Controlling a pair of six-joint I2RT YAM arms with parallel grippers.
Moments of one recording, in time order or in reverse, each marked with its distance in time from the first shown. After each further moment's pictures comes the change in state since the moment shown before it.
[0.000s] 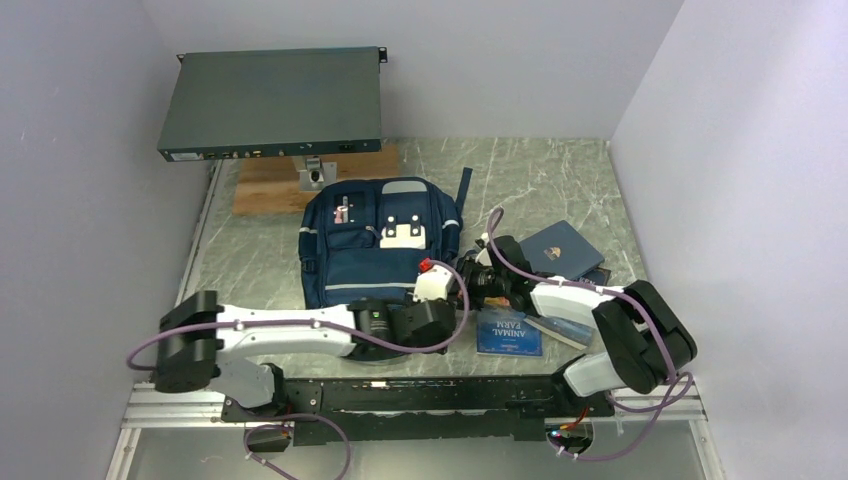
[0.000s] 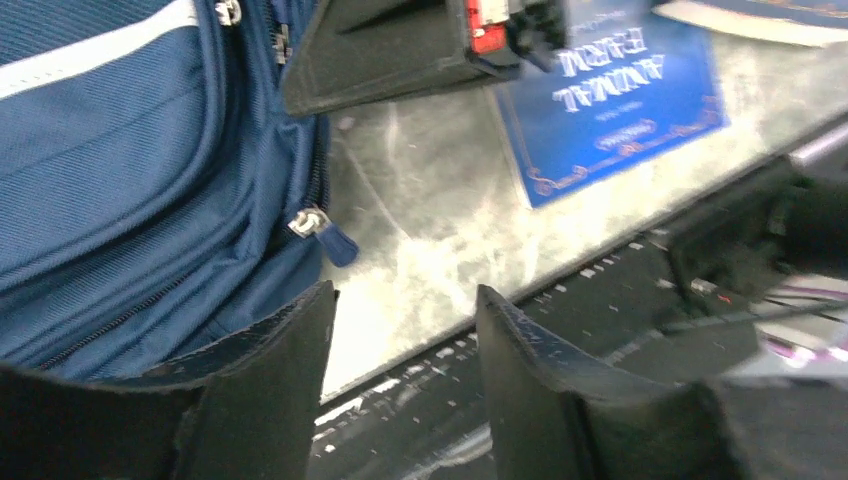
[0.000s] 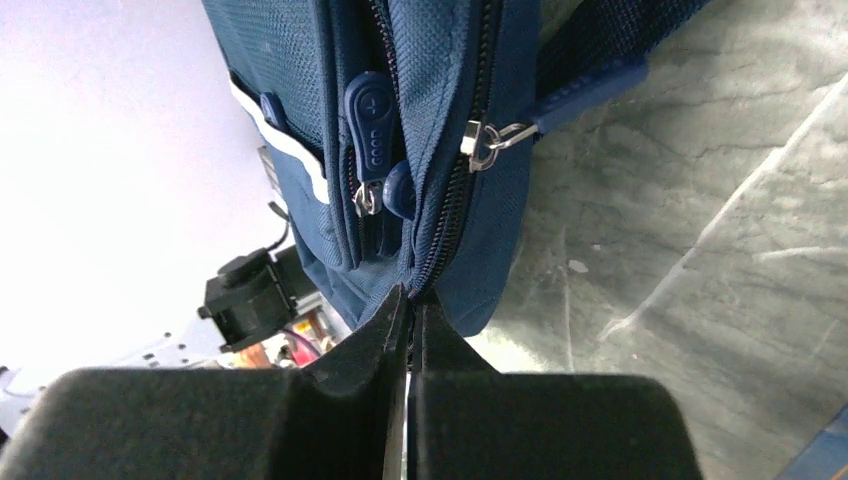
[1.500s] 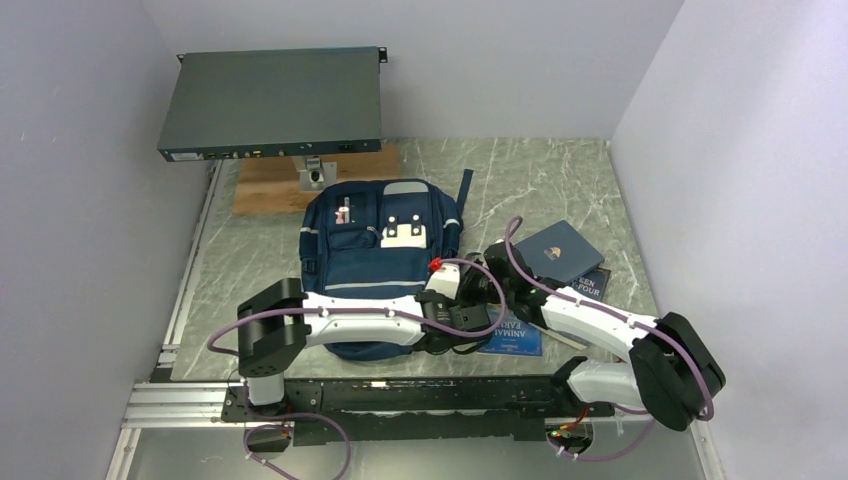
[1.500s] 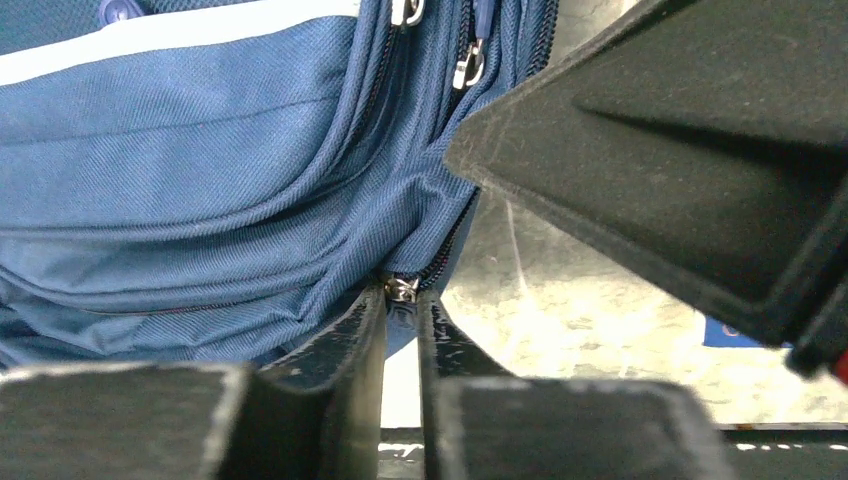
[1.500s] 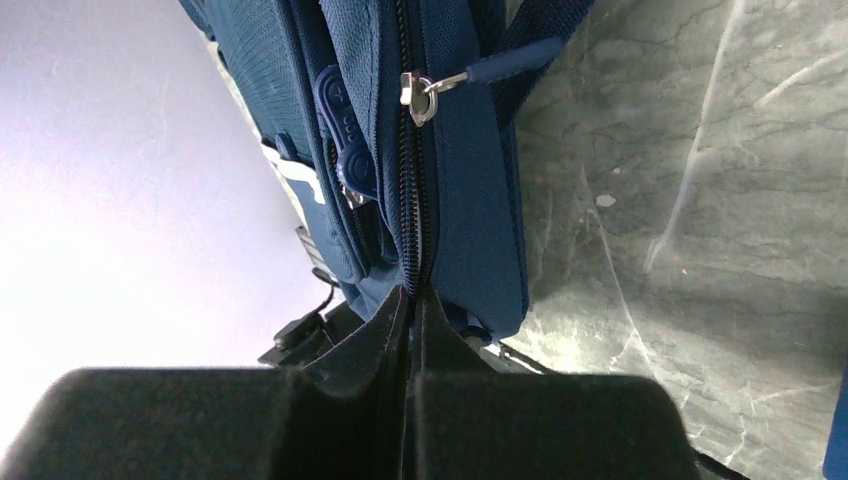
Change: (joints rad) left arm -0.010 0.433 0.368 -0.526 -0.267 -0.334; right arm 0.103 -0.209 0.011 -0.210 0.261 0.295
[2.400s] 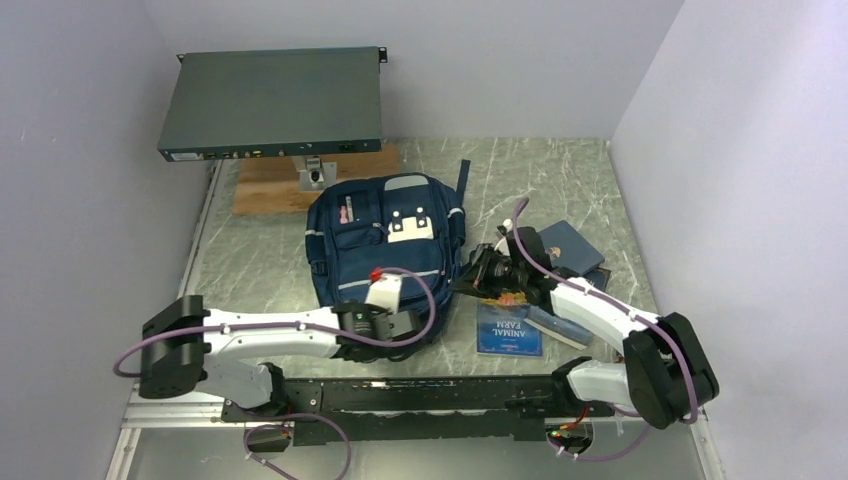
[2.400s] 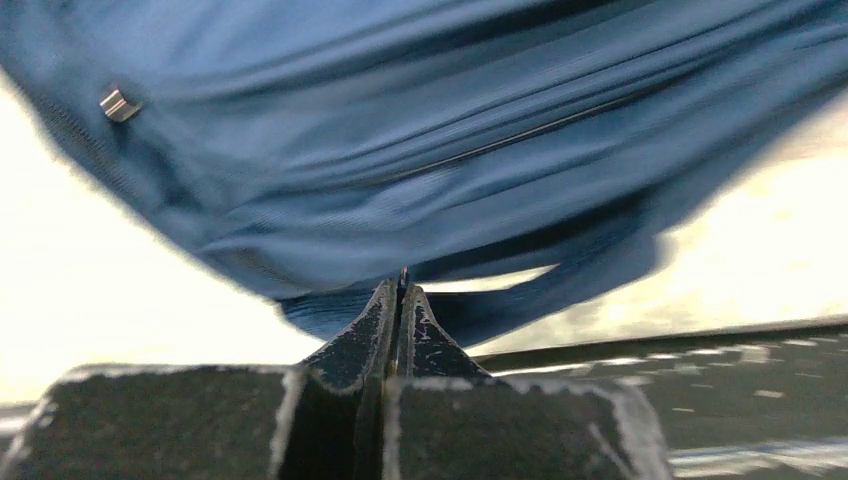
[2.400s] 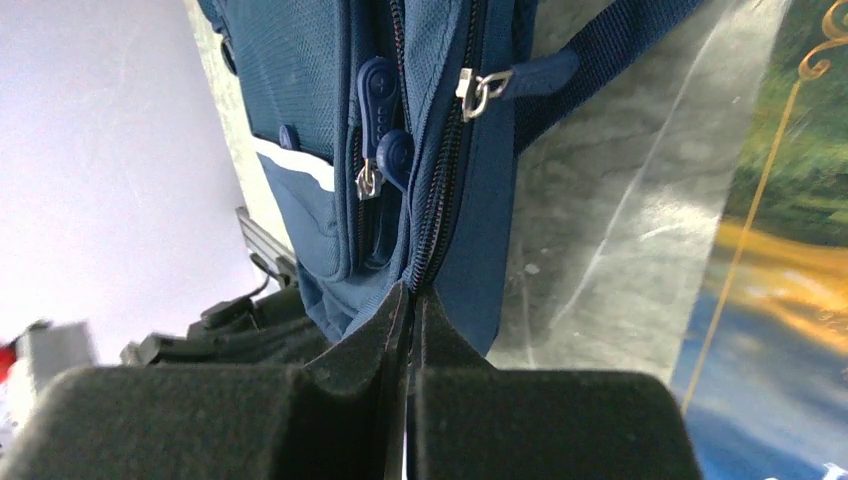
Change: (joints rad) left arm 0.029 -0.431 -0.410 0.147 0.122 0.097; right arm -0.180 0.002 0.020 -0.007 -0.120 -0.354
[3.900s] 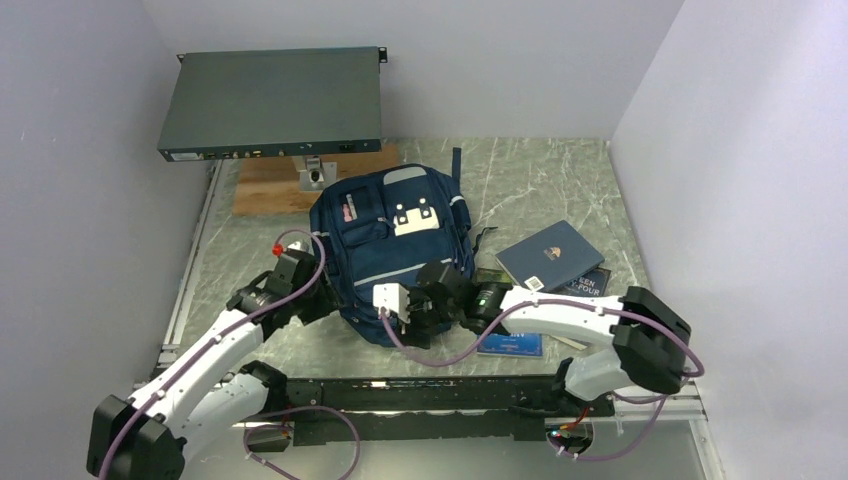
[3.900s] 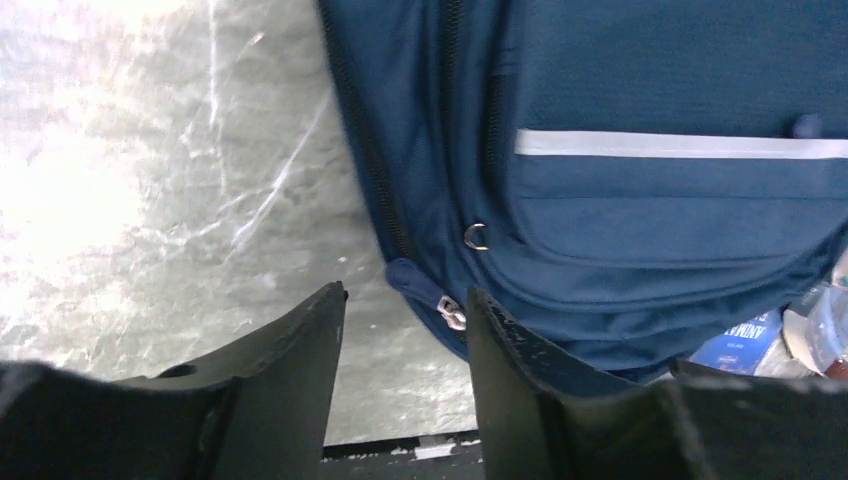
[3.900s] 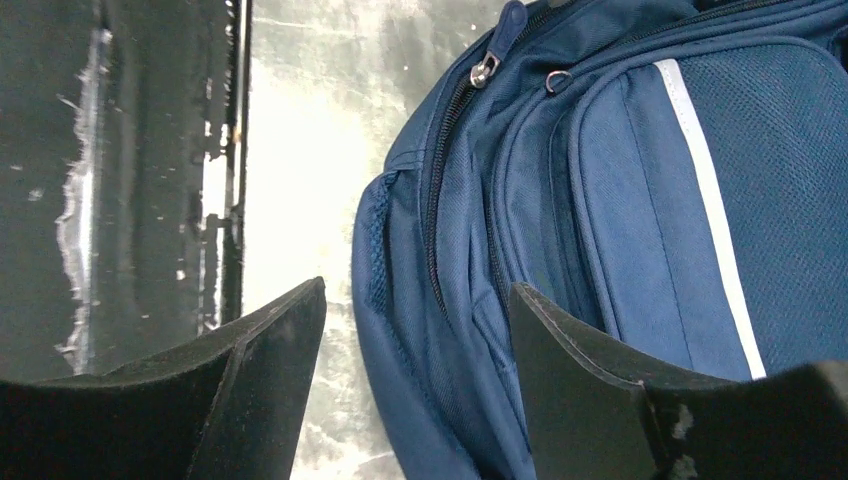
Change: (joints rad) left arm 0.853 -0.525 -0.360 0.200 0.509 0.241; right arm 0.619 0.163 0.261 -0.071 0.100 -1.392
